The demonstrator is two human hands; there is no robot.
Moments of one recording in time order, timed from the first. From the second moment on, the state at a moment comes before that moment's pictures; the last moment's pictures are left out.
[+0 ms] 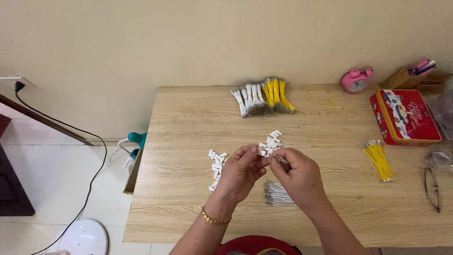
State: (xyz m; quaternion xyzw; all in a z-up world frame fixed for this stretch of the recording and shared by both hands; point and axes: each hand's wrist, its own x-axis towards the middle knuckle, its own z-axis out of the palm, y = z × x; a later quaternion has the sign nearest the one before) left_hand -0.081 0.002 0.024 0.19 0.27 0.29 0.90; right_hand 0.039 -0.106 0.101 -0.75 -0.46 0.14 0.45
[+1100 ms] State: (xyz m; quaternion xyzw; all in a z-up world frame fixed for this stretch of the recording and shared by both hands) left_hand -0.027 -0.040 0.031 0.18 0.29 0.34 0.88; right_hand 0.106 -0.129 0.086 -0.70 -0.50 0.22 0.45
